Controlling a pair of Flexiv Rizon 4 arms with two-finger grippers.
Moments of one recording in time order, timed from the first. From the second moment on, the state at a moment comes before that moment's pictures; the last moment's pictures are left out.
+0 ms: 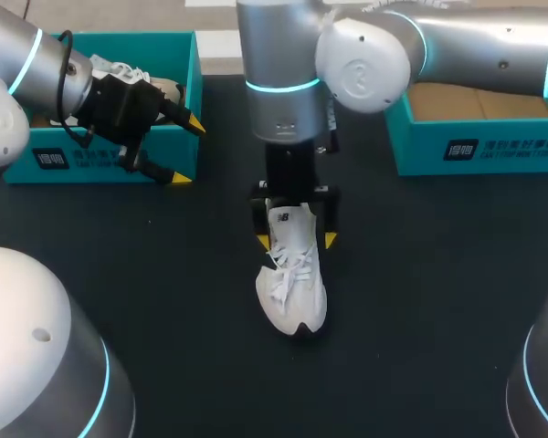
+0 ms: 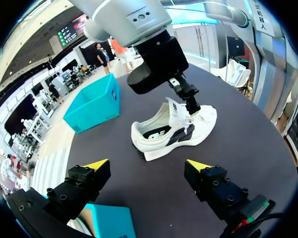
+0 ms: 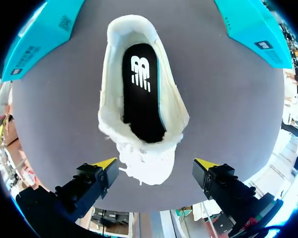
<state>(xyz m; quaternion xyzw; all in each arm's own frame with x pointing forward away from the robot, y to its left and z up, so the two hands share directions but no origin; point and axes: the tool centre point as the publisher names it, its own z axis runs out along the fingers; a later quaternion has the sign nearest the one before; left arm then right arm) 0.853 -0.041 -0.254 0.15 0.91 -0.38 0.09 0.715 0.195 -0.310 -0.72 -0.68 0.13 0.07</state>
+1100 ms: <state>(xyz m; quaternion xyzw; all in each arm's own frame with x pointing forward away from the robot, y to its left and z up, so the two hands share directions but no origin) 0.853 -0.041 -0.254 0.15 0.91 -0.38 0.09 0.745 0.195 -0.316 -0.68 -0.72 0.12 0.05</state>
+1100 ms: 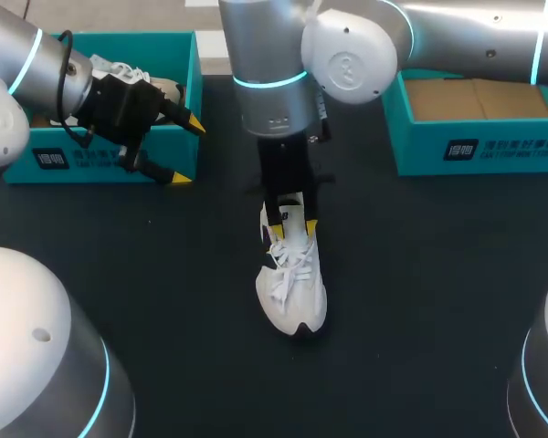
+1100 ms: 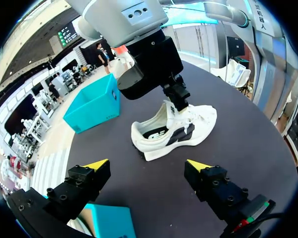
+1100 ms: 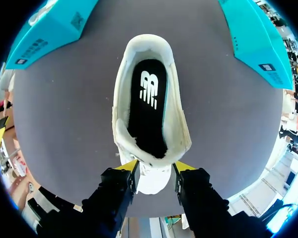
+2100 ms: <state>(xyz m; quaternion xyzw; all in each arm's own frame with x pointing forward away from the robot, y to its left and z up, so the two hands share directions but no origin) 0.853 -0.041 -0.254 0.15 0.91 -0.38 0.09 0.787 0.190 -0.312 -0.61 -0.79 0.06 0.02</state>
